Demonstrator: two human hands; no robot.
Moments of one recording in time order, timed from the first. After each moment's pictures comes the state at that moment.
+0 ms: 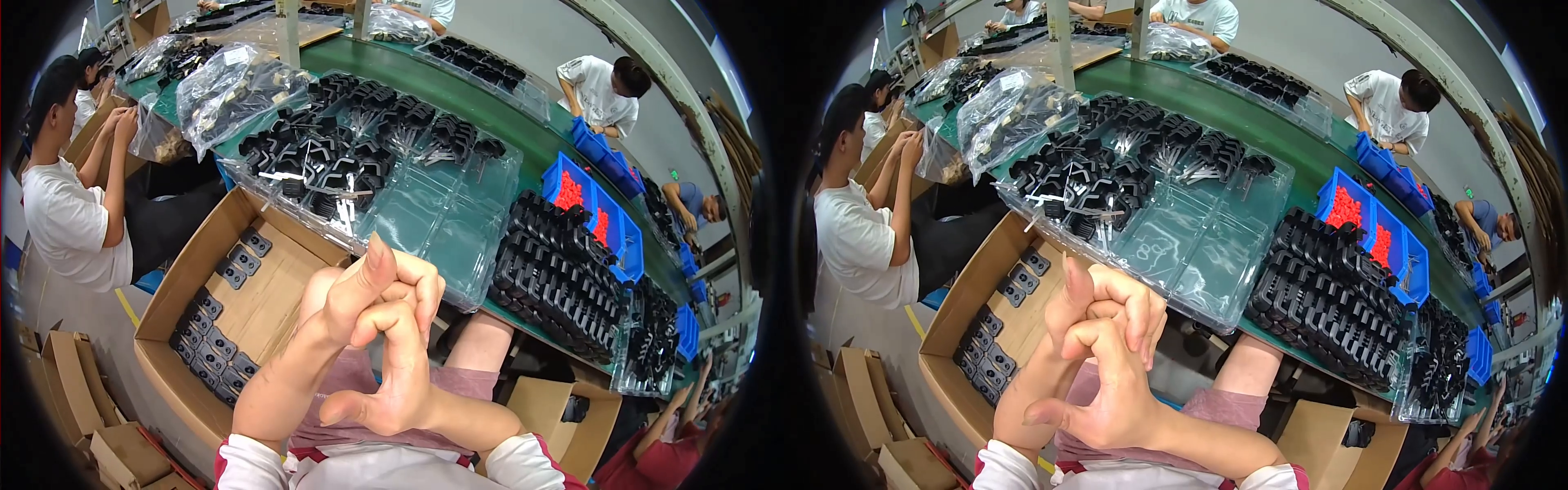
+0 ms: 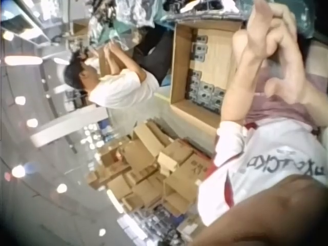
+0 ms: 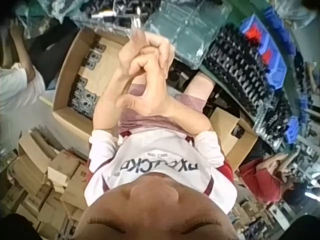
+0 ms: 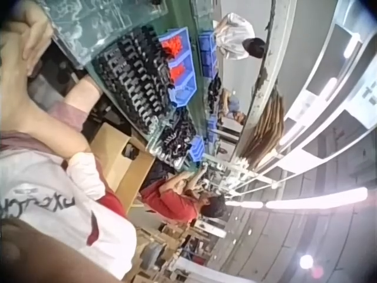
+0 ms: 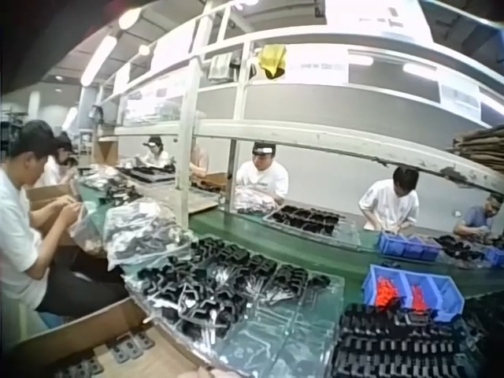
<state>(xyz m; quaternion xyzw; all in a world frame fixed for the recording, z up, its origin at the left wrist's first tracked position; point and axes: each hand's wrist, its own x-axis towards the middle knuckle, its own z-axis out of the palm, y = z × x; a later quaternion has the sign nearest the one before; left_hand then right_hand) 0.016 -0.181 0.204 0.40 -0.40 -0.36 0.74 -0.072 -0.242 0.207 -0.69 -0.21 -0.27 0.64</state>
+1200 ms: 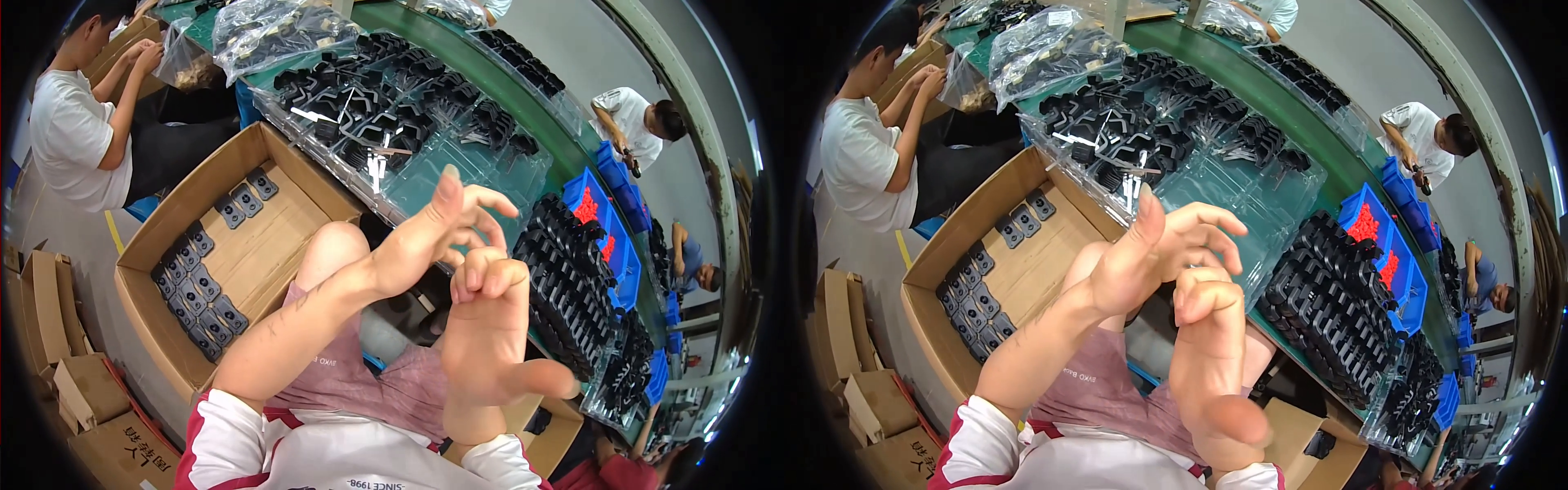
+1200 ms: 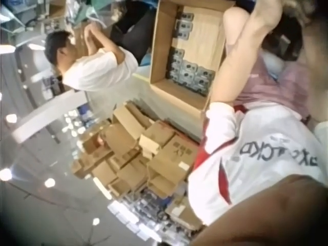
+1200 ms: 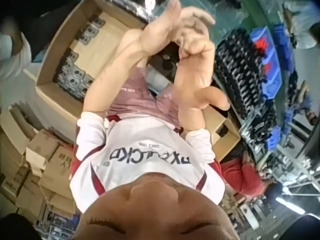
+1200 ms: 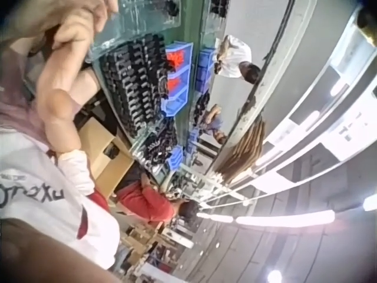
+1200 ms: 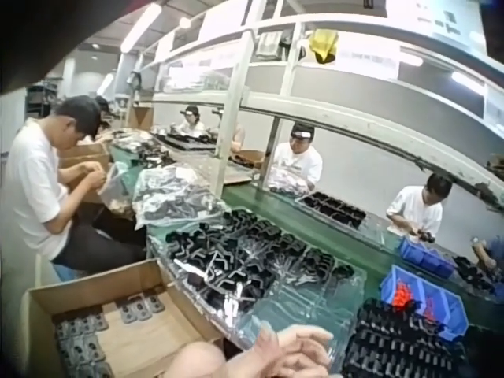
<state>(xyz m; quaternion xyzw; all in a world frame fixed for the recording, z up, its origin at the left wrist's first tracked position) 0.009 -0.206 0.202 0.35 -0.29 -0.31 0.84 -0.082 -0.280 0.202 -0.60 -0.12 -0.22 0.76</state>
